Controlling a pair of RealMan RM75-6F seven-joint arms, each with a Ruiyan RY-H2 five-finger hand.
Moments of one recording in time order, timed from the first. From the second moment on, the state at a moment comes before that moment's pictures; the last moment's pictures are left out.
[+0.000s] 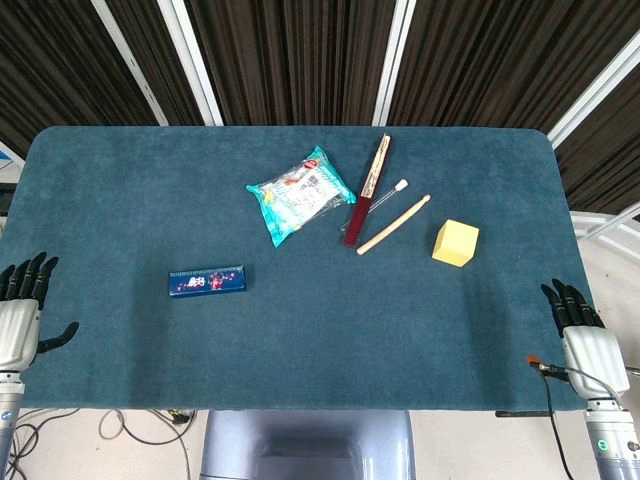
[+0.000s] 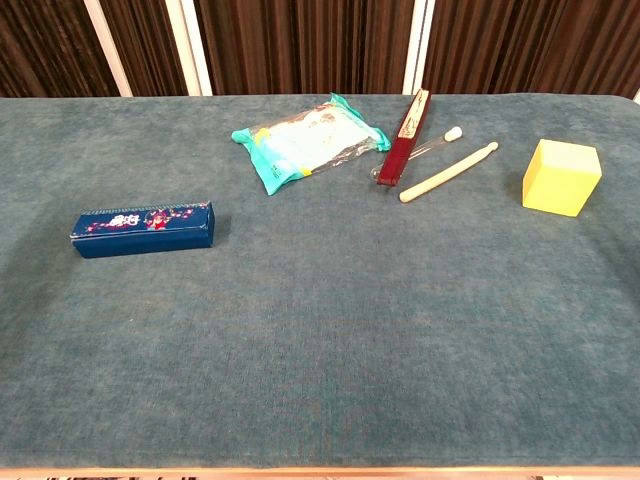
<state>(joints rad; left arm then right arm) -0.22 -1.15 -0.01 -1.68 1.29 1.49 0.19 0.09 -1.14 0.08 -1.62 -1.46 1.45 -0.05</state>
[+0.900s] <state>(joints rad) -0.34 -1.22 -0.11 -1.70 1.14 1.27 0.34 0.09 -1.13 0.07 -1.62 -1.48 1.46 -0.05</state>
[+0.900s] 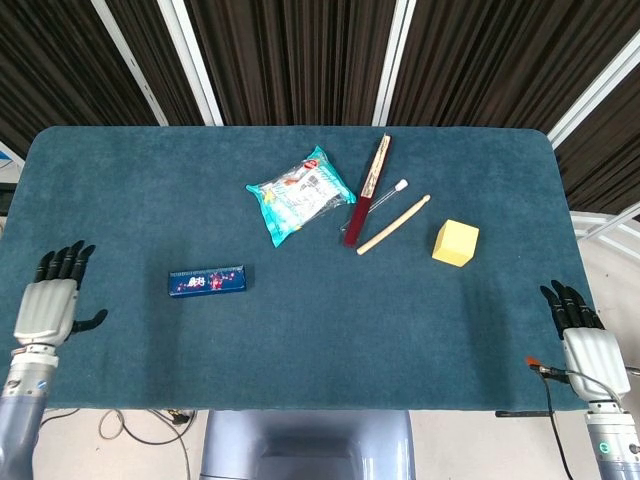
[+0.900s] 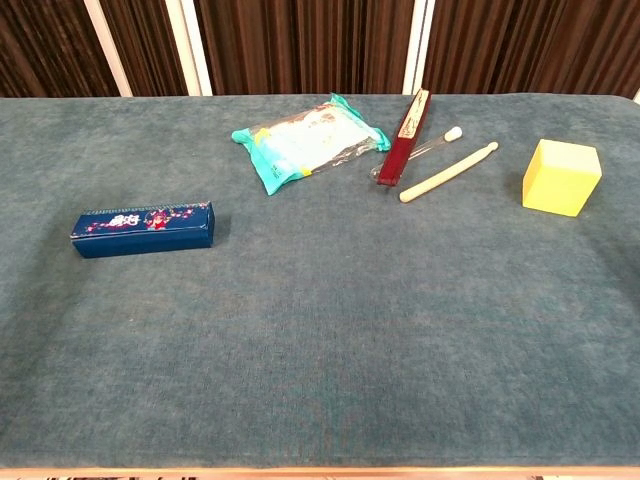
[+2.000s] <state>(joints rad) -0.59 -1.56 -0.20 -1.51 0.81 1.10 0.60 0.09 -1.12 0.07 -1.63 -1.48 1.45 -0.02</state>
